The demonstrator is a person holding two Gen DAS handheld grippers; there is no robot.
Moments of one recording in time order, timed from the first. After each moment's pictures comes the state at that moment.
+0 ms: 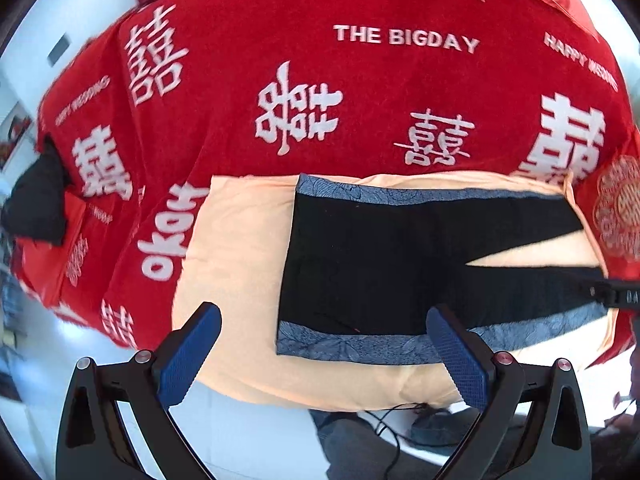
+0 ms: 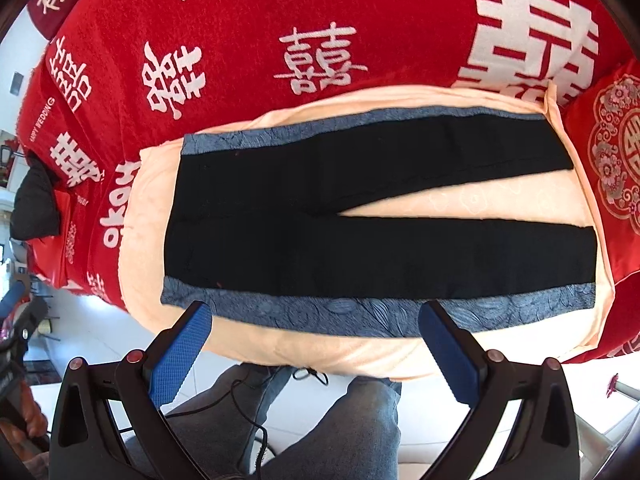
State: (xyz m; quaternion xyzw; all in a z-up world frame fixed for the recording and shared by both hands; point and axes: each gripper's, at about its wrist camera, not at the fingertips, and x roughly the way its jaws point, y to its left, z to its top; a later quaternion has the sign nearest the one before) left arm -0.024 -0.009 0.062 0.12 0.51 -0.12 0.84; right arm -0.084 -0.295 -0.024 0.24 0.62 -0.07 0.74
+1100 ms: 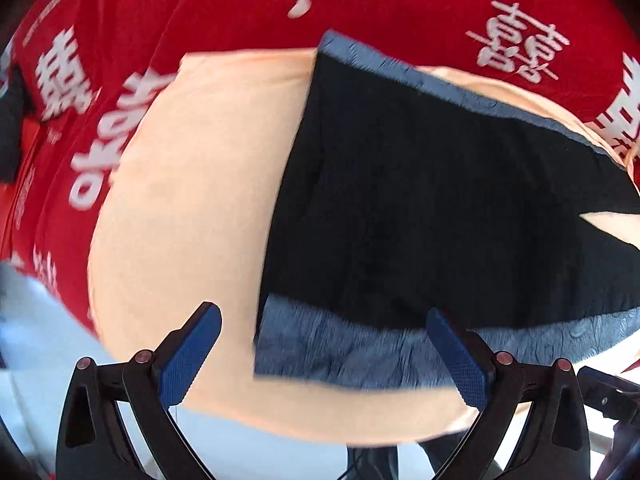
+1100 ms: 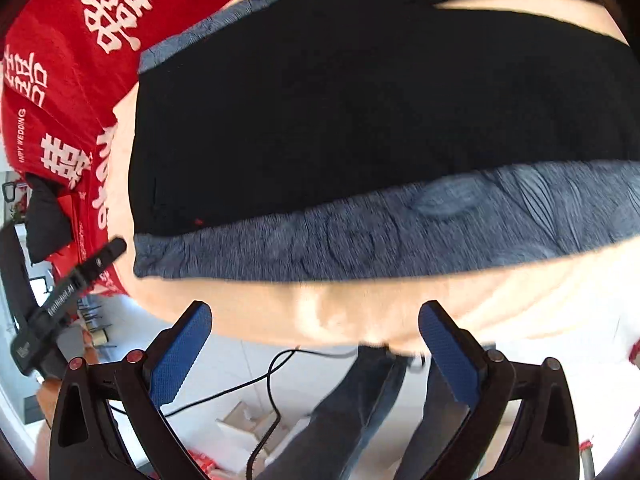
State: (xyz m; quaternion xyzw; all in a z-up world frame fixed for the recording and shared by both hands) left arm 0.047 0.027 -0.179 0.11 0.60 -0.12 0.79; right arm -0.095 -0.206 -0.230 0.38 0.64 -0.05 0.67
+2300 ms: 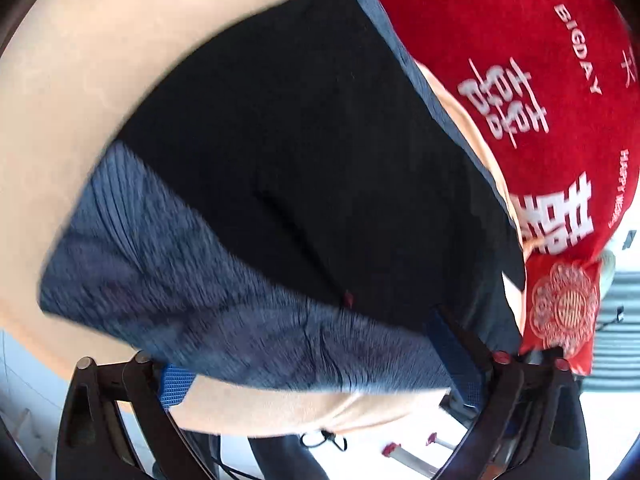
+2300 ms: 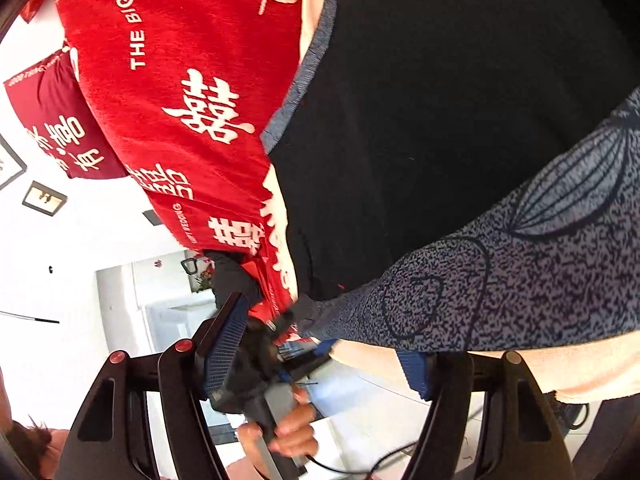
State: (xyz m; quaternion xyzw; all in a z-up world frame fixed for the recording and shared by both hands) left arm 0.032 0.055 -0.246 -0.22 0.67 -0.19 0.69; right arm -0.113 -0.228 -0.285 0.66 0.43 0.11 0.61
